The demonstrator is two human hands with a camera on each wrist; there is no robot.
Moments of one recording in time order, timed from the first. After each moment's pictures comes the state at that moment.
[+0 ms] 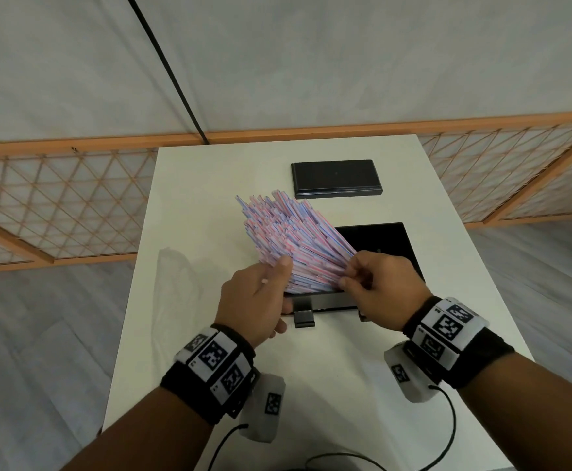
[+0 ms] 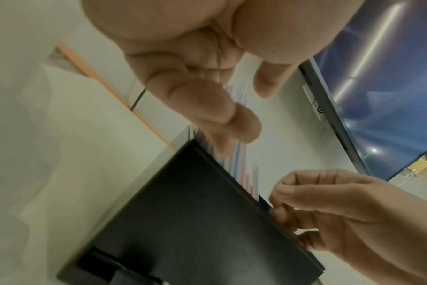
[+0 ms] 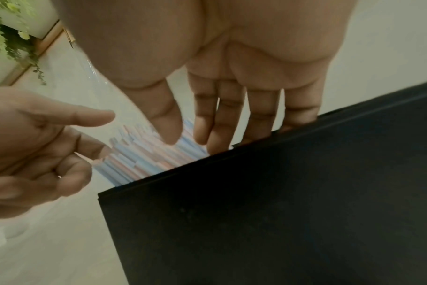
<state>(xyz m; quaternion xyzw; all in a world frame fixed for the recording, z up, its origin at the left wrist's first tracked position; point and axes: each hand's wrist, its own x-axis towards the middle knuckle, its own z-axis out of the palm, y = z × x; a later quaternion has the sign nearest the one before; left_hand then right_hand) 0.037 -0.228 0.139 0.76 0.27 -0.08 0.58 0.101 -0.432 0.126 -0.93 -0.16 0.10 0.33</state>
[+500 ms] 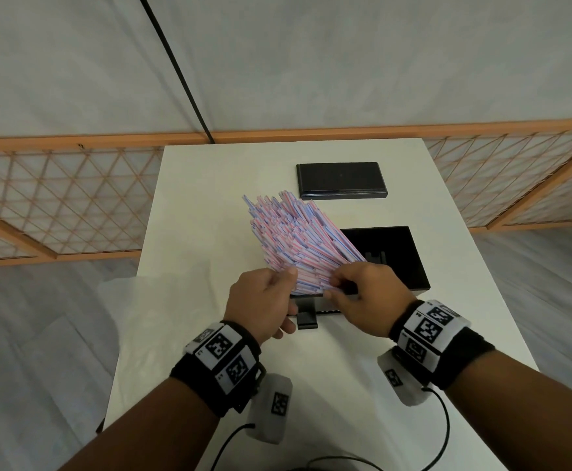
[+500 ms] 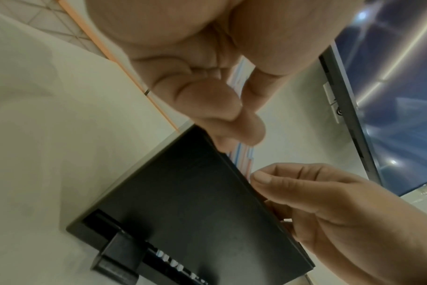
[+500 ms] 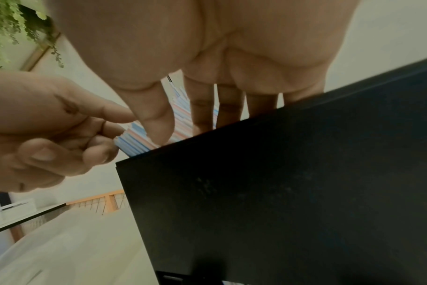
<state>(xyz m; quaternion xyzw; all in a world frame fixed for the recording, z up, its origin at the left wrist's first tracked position) 0.042 -0.226 0.125 0.76 0.27 -0.10 0.59 0.104 -0.418 0.107 -0.92 -0.25 0.11 0.29</state>
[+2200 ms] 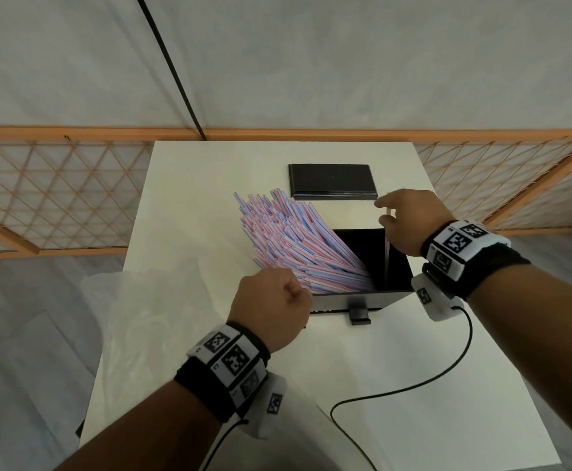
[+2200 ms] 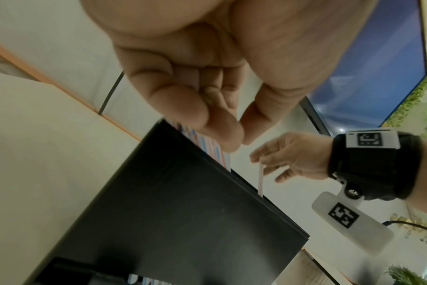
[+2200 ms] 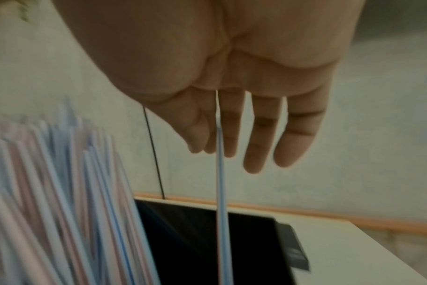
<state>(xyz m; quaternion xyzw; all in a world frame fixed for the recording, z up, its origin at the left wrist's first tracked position) 0.040 -0.245 0.124 0.90 0.09 0.02 0.42 0.200 -0.452 0.177 -0.98 -0.12 0.11 0.07</state>
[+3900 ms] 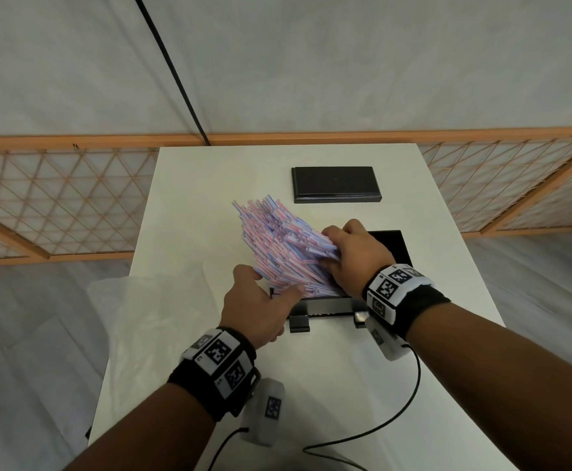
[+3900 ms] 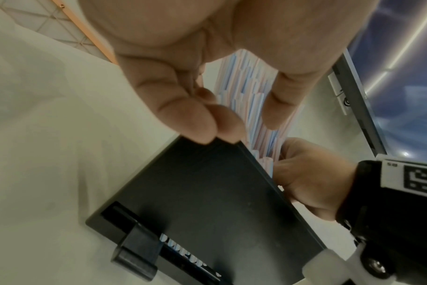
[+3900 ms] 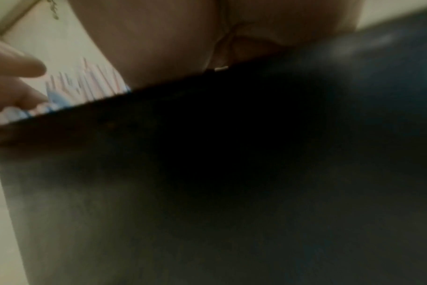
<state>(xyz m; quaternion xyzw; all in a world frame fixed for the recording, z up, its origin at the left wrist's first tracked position) 0.040 -0.234 0.118 0.75 0.29 -0.08 0.59 0.155 -0.398 0.119 -0.96 -0.18 0.14 0.15</state>
